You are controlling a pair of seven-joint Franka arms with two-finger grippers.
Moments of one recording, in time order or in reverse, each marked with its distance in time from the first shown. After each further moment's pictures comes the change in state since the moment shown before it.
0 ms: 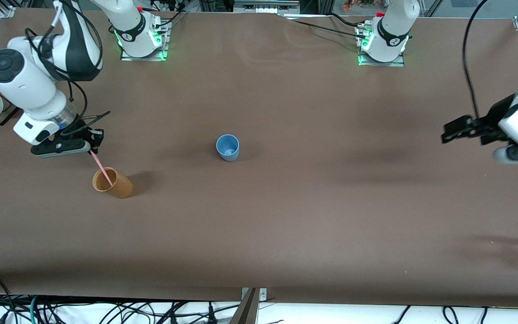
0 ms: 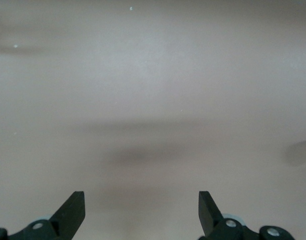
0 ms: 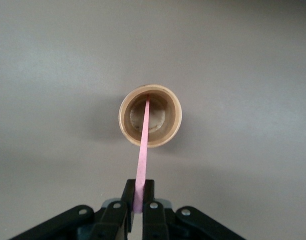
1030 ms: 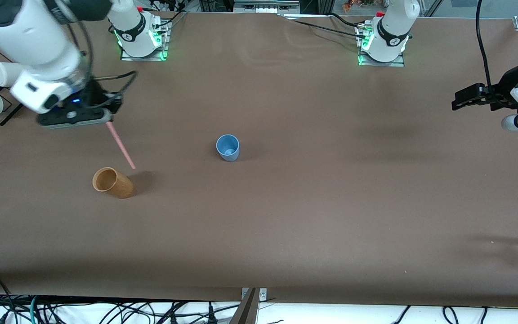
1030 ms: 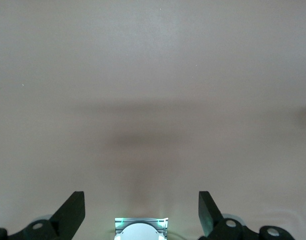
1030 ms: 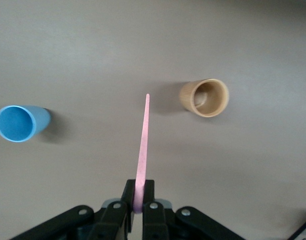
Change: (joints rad) left arm 0.011 -0.119 0.024 -0.143 0.000 -0.097 0.010; right arm 0.279 0.015 0.015 0.445 0.016 -0.582 0.282
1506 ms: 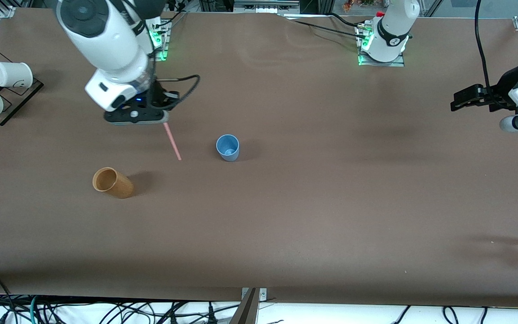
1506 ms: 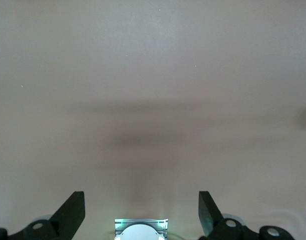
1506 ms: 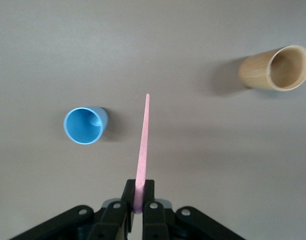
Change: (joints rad) left arm 0.000 0.006 -0.001 0.000 0.000 0.006 0.000; right arm 0.140 0.107 0.003 0.072 0.119 0.002 0.283
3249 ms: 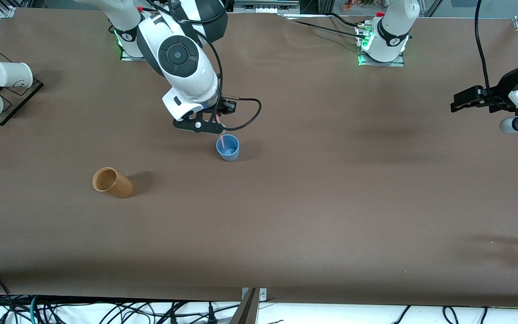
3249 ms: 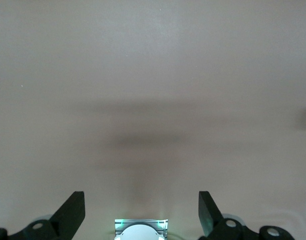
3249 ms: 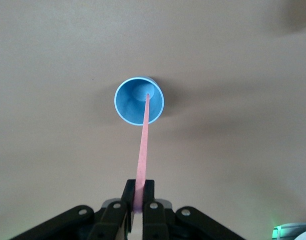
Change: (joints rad) left arm 0.001 0.002 0.001 0.000 0.000 0.001 0.000; right arm 0.132 0.200 0.002 0.092 0.133 0.029 0.266
